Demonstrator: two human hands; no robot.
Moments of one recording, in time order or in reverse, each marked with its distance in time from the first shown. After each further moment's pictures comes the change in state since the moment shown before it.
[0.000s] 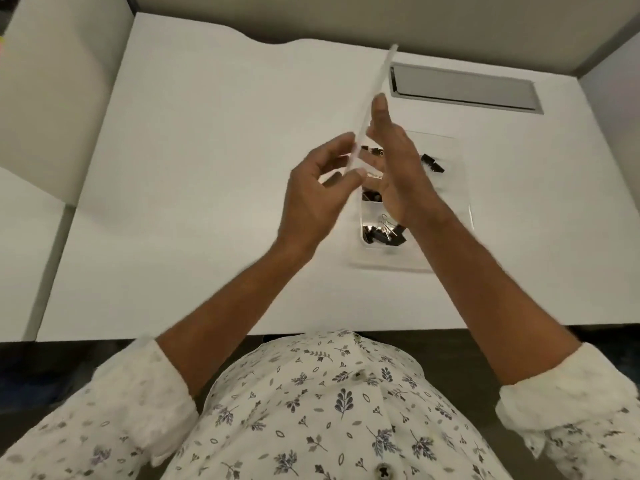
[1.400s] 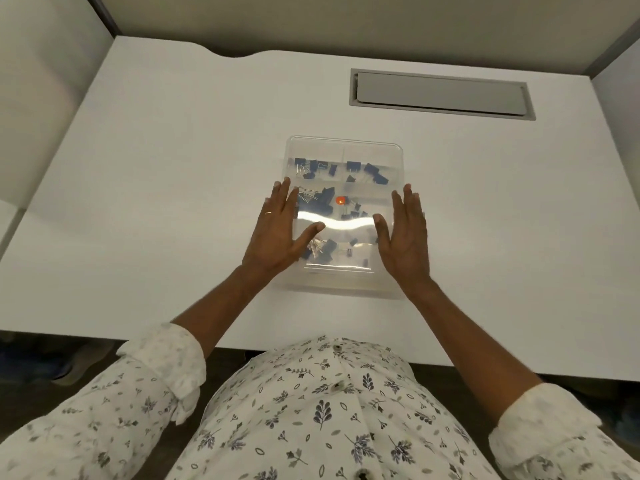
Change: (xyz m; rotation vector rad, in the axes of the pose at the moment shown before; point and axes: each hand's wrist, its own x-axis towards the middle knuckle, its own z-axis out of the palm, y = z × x) left_hand 0.043 -0.151 0.118 1.121 -0.093 0.070; right_hand 0.065 0.157 -0.259 -1.024 0.229 -0.468
